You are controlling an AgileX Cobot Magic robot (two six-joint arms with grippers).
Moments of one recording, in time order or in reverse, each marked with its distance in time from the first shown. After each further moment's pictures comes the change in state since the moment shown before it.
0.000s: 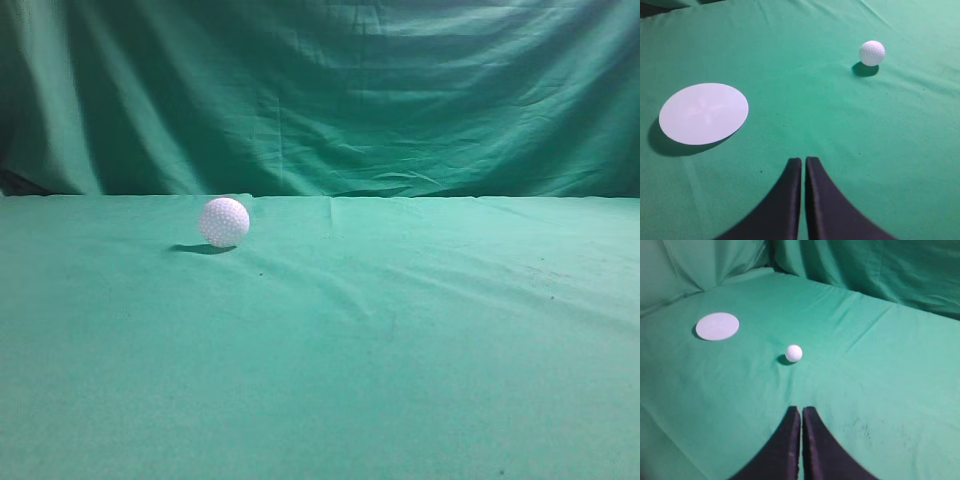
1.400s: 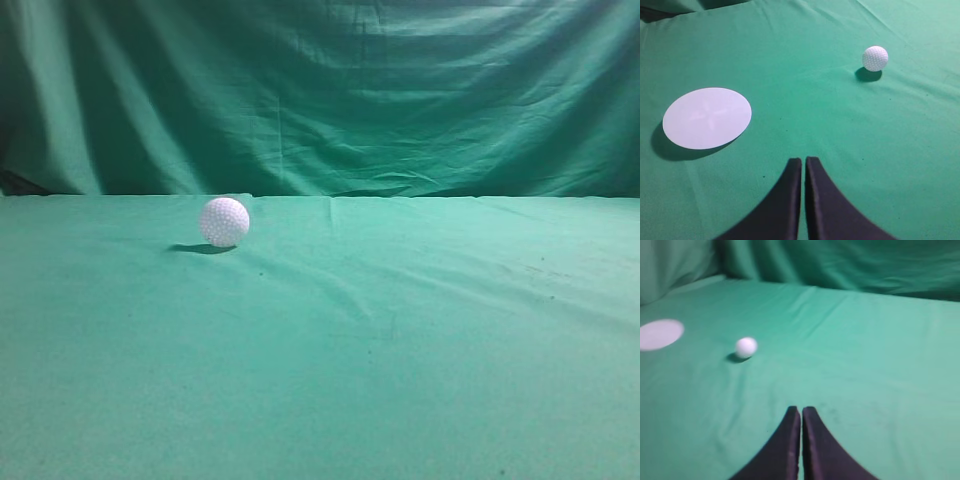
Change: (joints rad) left arm 0.000 0.000 0.012 0.000 -0.032 0.002; right arm -0.204 -0.167 0.472 -0.055 -0.408 0.092
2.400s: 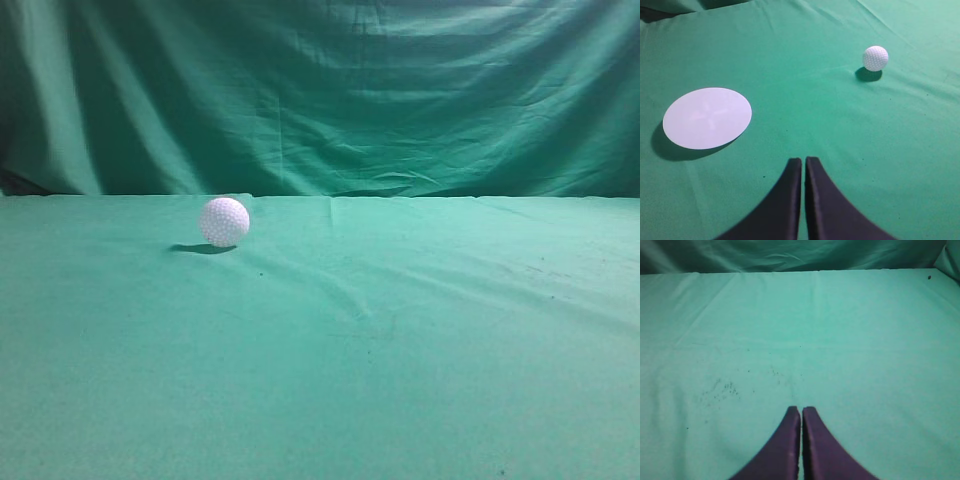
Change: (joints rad) left arm 0.000 0.000 0.000 0.000 0.000 0.000; right arm -0.366 -0.110 0.173 0.070 -0.018 -0.089
